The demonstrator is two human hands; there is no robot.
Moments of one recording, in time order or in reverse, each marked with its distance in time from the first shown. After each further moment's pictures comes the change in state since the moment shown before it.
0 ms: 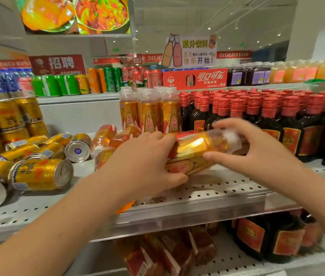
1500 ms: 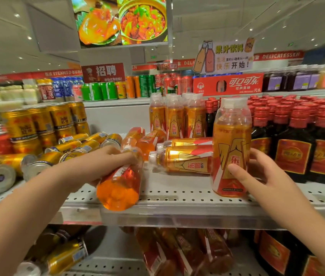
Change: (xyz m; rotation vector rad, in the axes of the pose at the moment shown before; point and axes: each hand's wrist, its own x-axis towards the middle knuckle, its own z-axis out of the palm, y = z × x) left_hand -0.056 -0.079 -0.021 -0.682 -0.256 -0.951; right_hand -0.017 0.044 0.035 0.319 0.056 0.051
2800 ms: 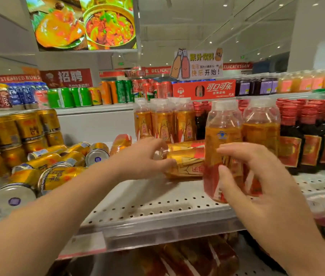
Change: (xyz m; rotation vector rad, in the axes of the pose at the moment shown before) left_hand 0.076 0.037 0.036 0.447 0.027 0.777; right_hand -0.042 -0.083 0.057 -0.325 0.291 -0.419
